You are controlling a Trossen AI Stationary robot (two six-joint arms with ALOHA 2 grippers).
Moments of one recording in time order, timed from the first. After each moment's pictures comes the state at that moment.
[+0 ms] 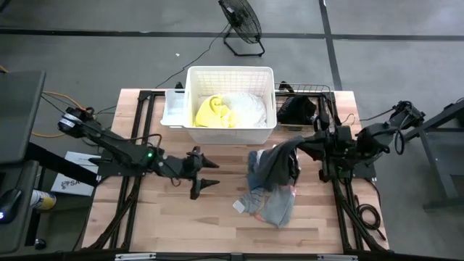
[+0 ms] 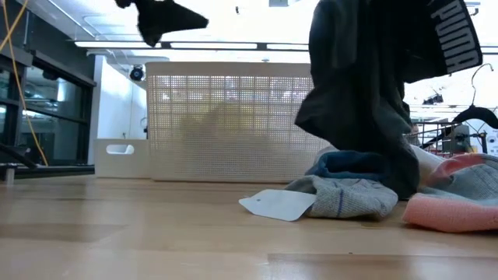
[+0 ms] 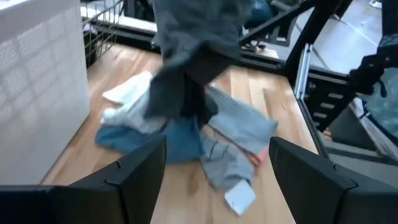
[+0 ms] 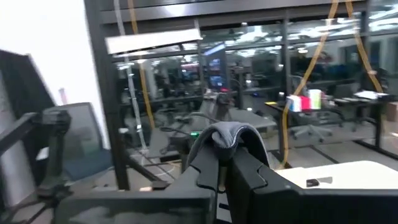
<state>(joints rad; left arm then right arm) -0.40 1.21 0.76 0.15 -0.38 -0.35 0.57 0.85 0.95 0.14 0.61 0.00</state>
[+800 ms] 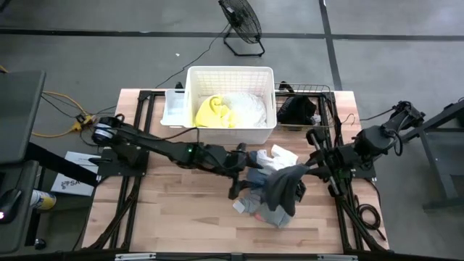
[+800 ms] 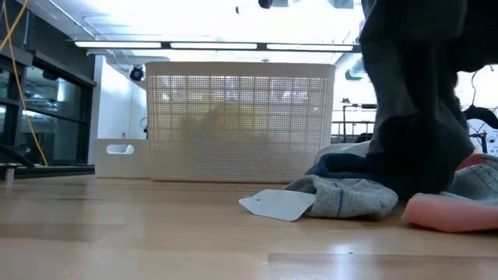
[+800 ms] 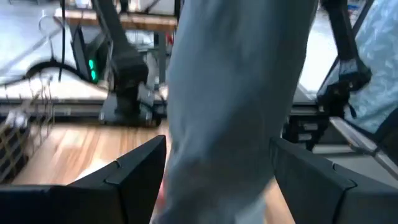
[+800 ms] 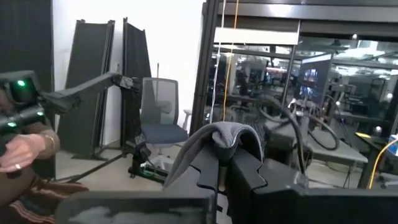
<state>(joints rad) -0.23 1.67 1.32 0.19 -0.05 -0.12 0.57 0.86 0.95 0.10 0.20 -0.14</state>
